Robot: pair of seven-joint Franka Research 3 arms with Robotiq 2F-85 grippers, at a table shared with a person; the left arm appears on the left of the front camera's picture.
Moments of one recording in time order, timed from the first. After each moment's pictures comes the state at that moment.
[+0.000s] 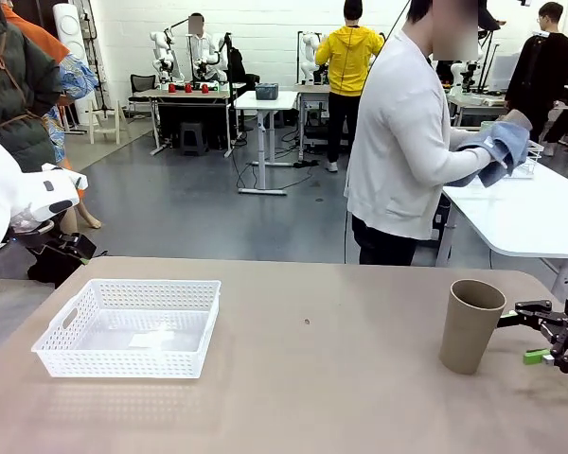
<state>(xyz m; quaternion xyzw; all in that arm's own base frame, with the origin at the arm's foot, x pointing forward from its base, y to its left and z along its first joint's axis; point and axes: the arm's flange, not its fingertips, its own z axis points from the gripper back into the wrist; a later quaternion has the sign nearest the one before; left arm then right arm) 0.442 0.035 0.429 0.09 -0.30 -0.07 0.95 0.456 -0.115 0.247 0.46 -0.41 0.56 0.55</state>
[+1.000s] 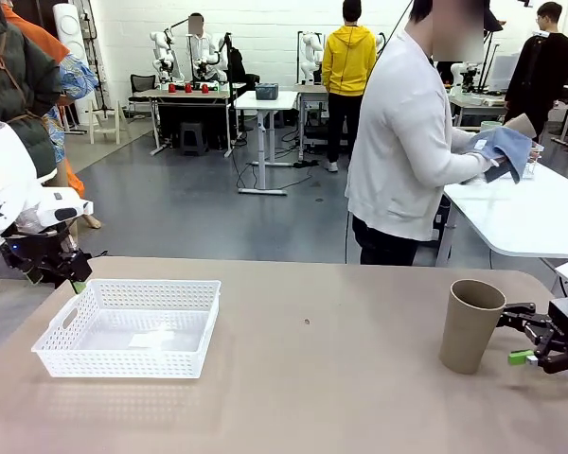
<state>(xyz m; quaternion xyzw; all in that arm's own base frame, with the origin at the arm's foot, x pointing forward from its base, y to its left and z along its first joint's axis) 0.464 0.050 0.398 0.04 -0.12 -0.07 0.99 0.468 -0.095 0.229 0.48 -0.41 0.56 0.54</state>
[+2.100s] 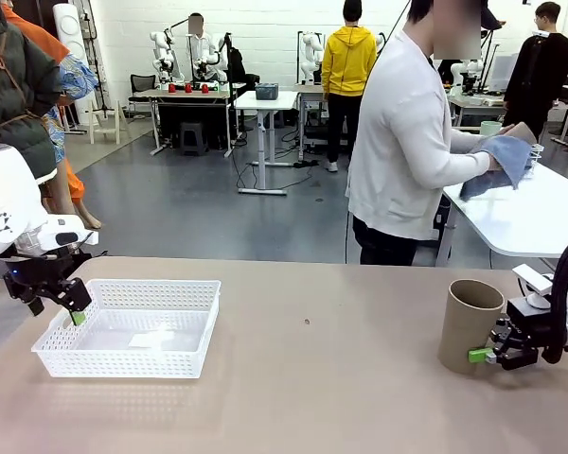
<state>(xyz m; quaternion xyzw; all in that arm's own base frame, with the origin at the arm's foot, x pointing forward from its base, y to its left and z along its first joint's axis) 0.451 0.049 0.356 0.01 -0.05 -0.10 0.99 0.488 -0.038 0.213 0.50 -0.40 0.56 0.52</state>
